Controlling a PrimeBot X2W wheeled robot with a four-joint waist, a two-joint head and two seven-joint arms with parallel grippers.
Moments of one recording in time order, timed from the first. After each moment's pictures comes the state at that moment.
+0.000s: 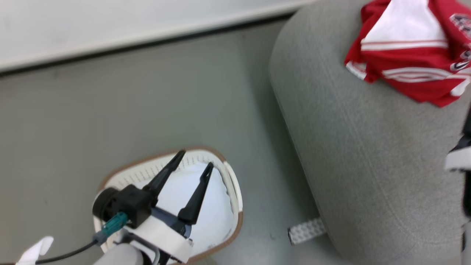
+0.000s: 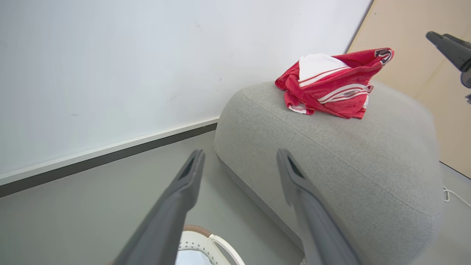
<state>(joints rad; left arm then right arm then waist) -0.40 0.49 -0.72 -0.02 -0.53 0.13 -0.26 -0.58 -0.08 -0.34 0.36 0.03 0.13 -0.26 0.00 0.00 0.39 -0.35</state>
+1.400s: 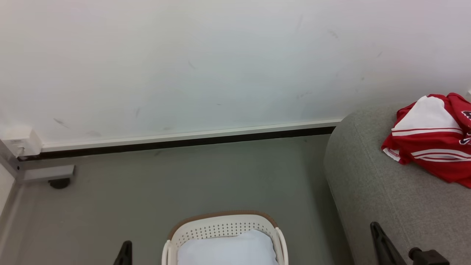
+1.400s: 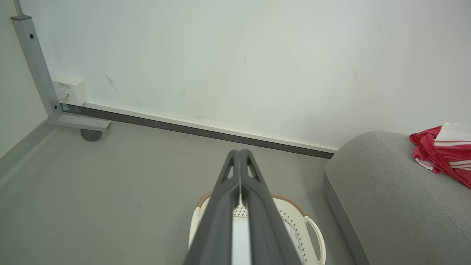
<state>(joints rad) 0.12 0.17 -0.14 0.15 -0.43 0.03 -0.24 -0.02 -0.04 0.07 0.34 0.19 0.13 -0.24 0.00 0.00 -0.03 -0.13</state>
